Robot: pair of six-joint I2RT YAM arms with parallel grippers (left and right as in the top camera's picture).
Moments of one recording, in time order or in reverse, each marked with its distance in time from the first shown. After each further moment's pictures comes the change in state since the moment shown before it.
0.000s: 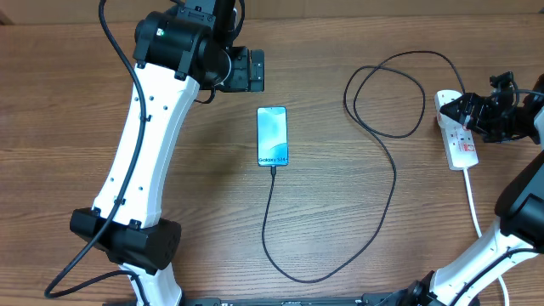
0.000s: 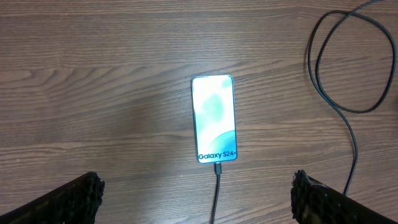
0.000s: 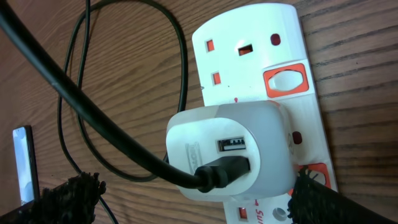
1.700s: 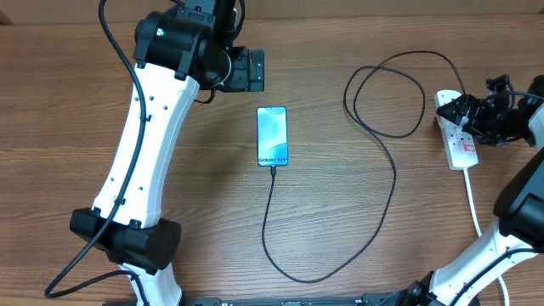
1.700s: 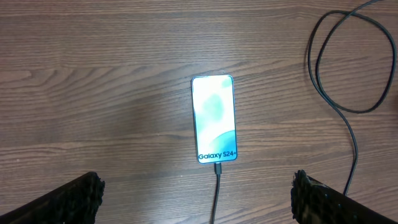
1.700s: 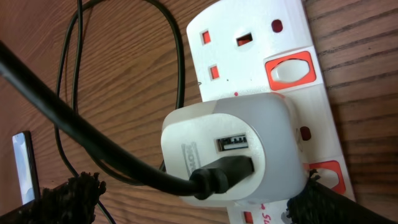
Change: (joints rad) left arm 0.000 0.000 0.000 0.000 0.000 0.000; right arm 0.014 0.000 -0.046 0.054 0.006 0.053
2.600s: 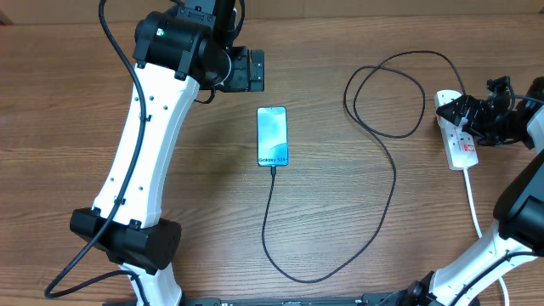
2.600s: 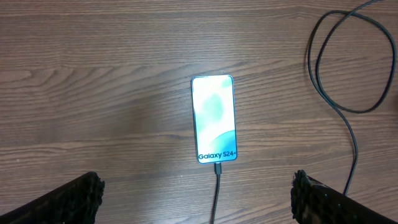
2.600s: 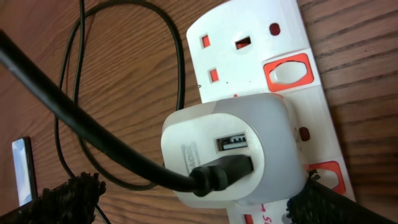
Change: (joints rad) left arm 0.000 0.000 0.000 0.000 0.000 0.000; right arm 0.000 -0.026 -0.056 0.067 -0.005 0.027
